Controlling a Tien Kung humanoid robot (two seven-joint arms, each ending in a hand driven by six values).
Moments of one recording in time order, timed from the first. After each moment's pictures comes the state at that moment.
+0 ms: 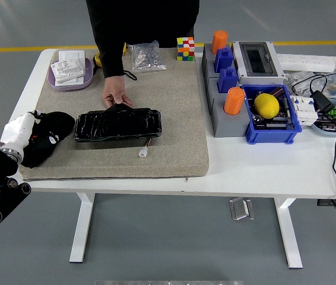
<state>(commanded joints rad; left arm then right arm) -0.51 0.37 -0.82 -0.78 1.67 0.43 0.16 0.08 -0.36 0.58 0.18 -0.70 0.08 -0.20</state>
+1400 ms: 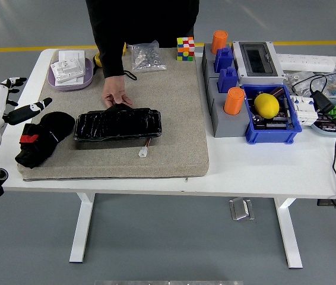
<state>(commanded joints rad) -0.38 0.45 -1.08 -1.08 1.46 0.47 -0.02 0.07 -0.36 0.58 0.18 -0.70 0.08 -0.20</state>
